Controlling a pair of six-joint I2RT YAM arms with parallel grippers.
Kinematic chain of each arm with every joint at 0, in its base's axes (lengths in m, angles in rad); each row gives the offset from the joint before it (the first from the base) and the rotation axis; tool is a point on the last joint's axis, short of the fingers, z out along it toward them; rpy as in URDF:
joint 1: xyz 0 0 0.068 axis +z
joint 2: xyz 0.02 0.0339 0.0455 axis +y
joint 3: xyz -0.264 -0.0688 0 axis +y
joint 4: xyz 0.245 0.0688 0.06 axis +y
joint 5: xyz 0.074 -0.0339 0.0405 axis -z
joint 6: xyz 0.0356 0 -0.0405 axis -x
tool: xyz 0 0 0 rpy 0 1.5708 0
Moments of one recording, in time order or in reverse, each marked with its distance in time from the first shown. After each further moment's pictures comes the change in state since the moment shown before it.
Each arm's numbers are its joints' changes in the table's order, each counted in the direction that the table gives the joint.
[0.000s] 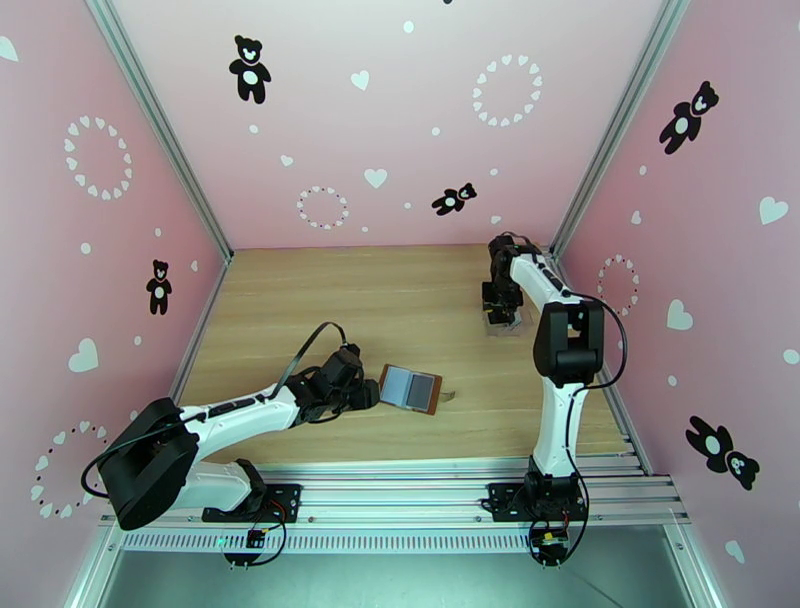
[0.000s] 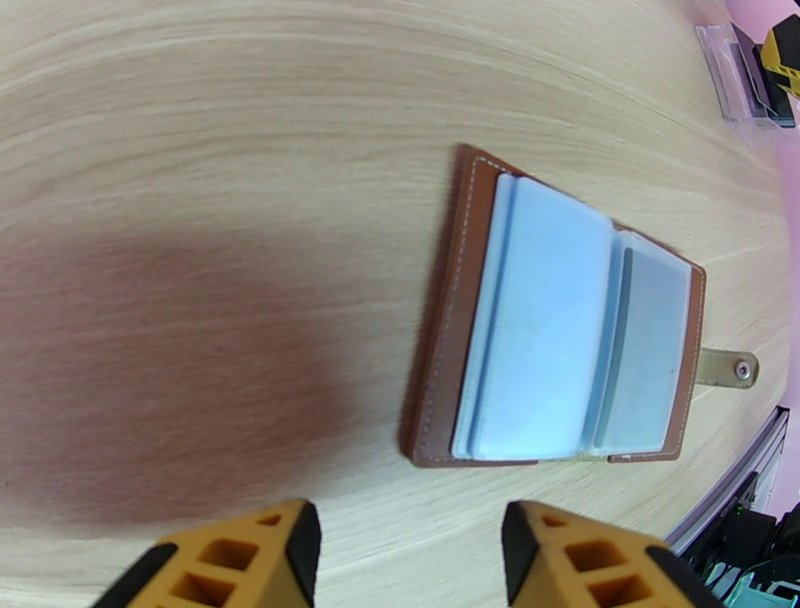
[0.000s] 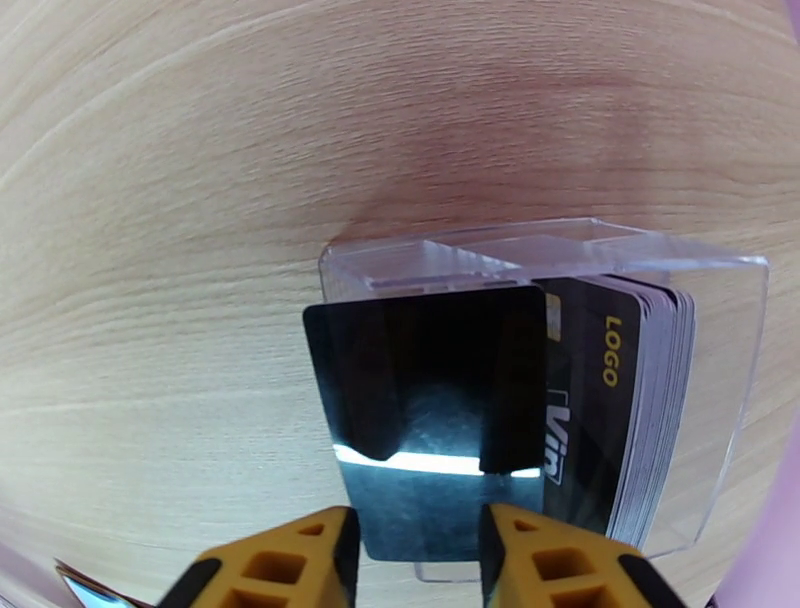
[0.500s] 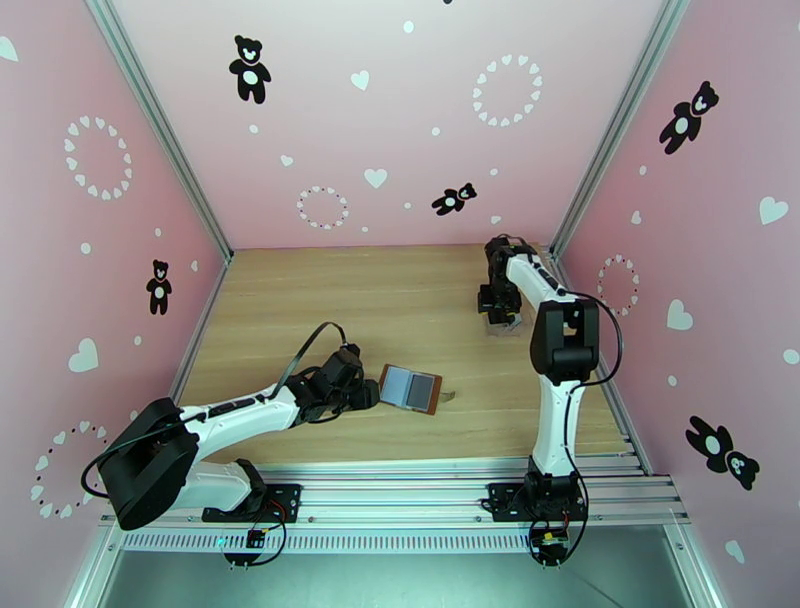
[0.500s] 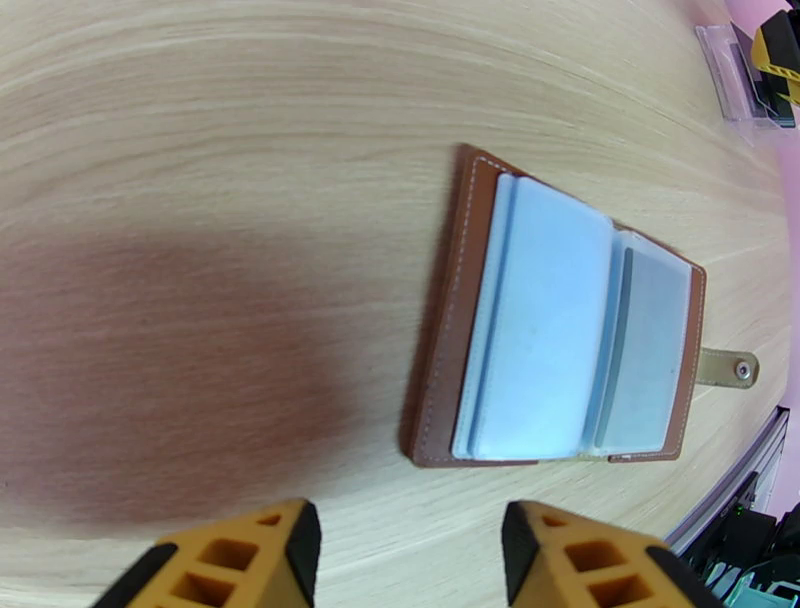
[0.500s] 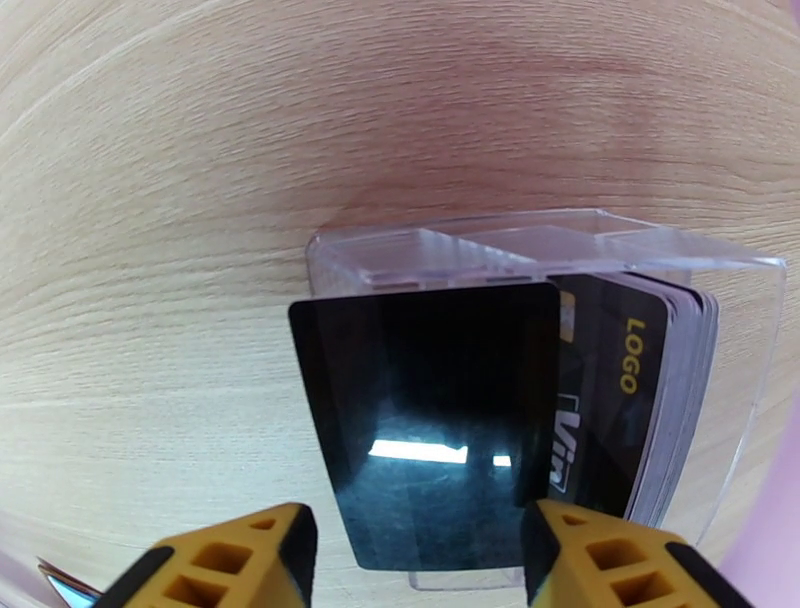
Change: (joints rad) left arm 0.000 0.000 0.000 0.000 0.000 0.000; right arm 0.030 0.027 -0.028 0.035 0.051 0.016
